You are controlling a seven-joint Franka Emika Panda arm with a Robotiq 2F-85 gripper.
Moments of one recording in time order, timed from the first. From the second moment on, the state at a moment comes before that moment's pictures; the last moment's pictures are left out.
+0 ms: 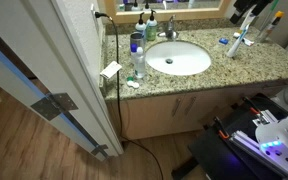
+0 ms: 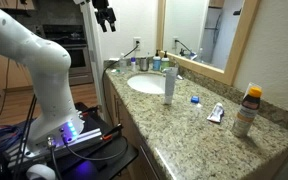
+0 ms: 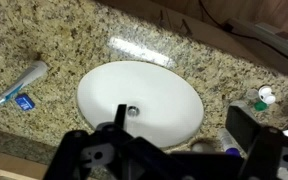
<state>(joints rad) 0.08 -0.81 0.23 -2.49 0.03 1.89 0.28</state>
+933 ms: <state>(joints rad) -0.04 -0.32 0.57 -2.20 -0.06 1.90 1.01</state>
